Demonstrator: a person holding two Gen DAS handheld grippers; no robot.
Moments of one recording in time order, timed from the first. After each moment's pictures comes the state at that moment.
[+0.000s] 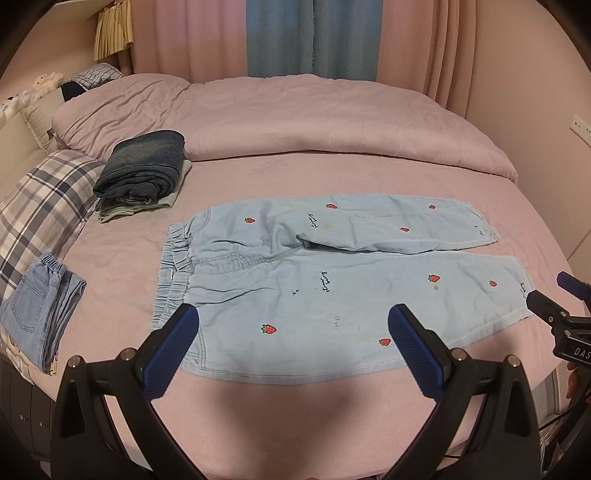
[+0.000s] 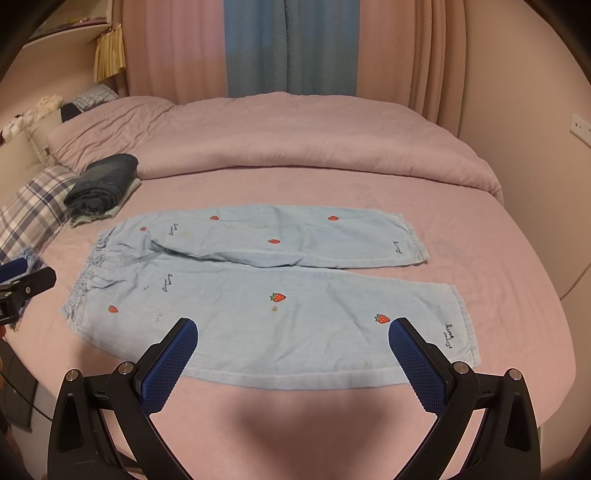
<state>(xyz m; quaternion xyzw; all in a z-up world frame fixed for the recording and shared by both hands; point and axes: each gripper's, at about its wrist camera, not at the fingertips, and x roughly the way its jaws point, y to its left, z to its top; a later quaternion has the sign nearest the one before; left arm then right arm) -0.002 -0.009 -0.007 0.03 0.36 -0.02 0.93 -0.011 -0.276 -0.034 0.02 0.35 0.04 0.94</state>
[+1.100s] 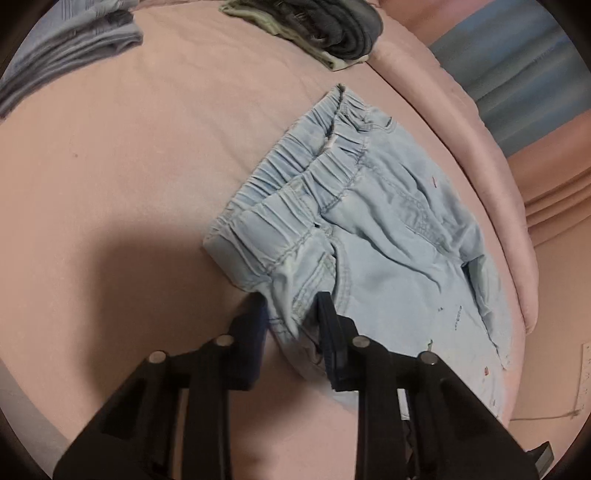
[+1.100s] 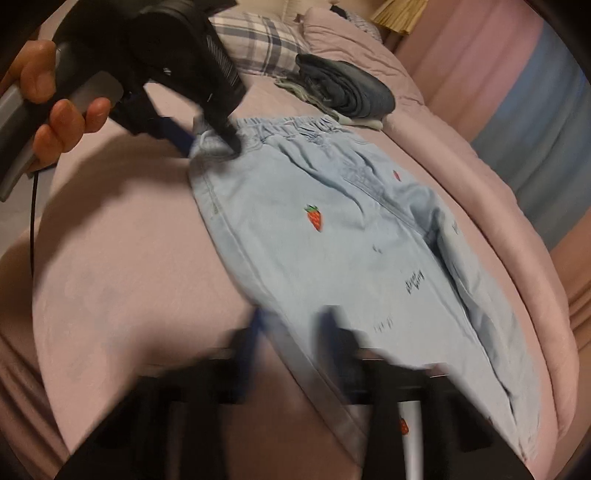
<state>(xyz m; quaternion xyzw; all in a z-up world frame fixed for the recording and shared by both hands) 0.044 0.178 -0.168 -0.37 0.45 0.10 0.81 -0.009 -0.048 -0.158 -0.35 0.28 0.33 0.83</state>
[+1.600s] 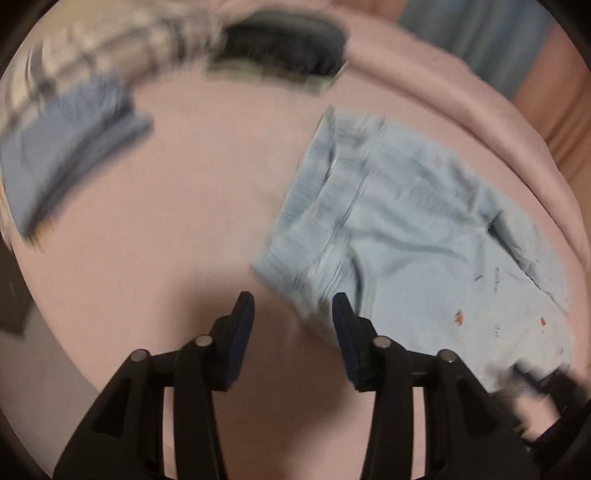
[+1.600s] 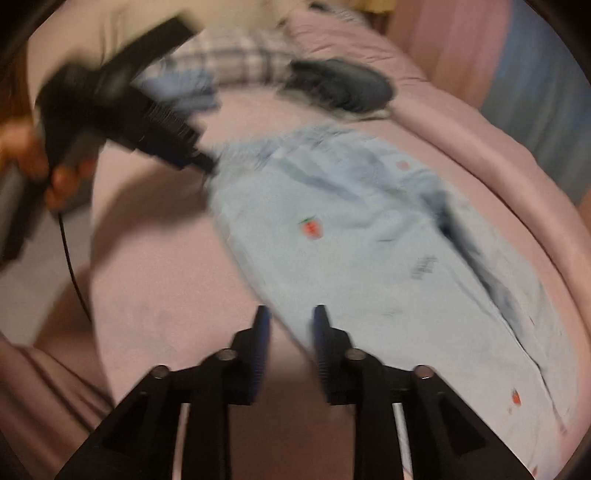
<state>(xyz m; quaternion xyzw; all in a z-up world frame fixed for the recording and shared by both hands) 0.026 0.159 -0.120 -0.15 0.45 0.14 0.87 -0.017 -0.085 -0.119 -0.23 0.33 0.37 0.84</state>
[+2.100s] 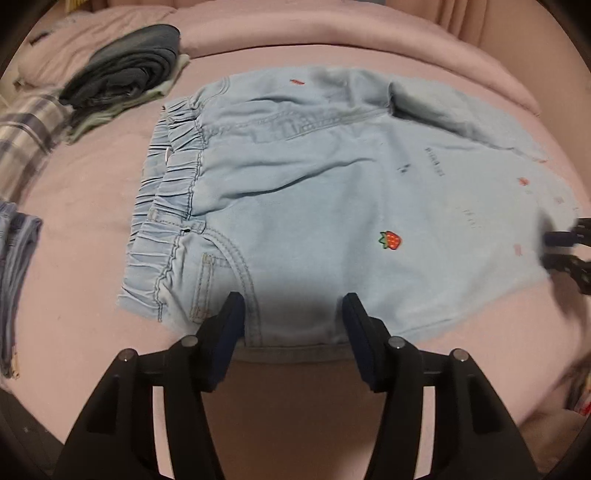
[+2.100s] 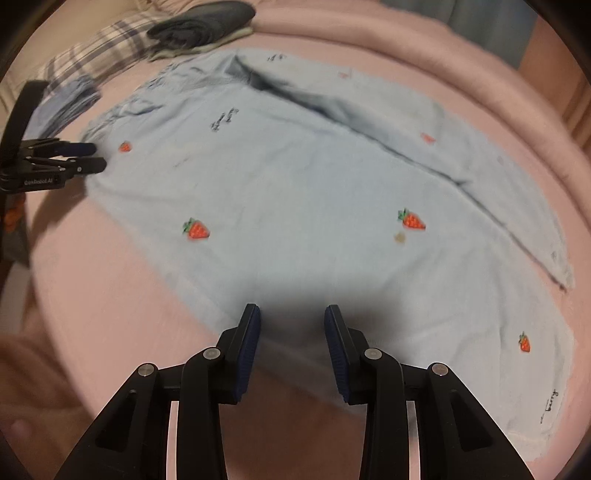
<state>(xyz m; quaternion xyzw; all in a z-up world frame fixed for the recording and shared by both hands) 0.059 0.104 -0.163 0.01 0.50 -0.06 0.86 0.025 -0.228 -0.146 -0.15 0.50 0.25 0.82</state>
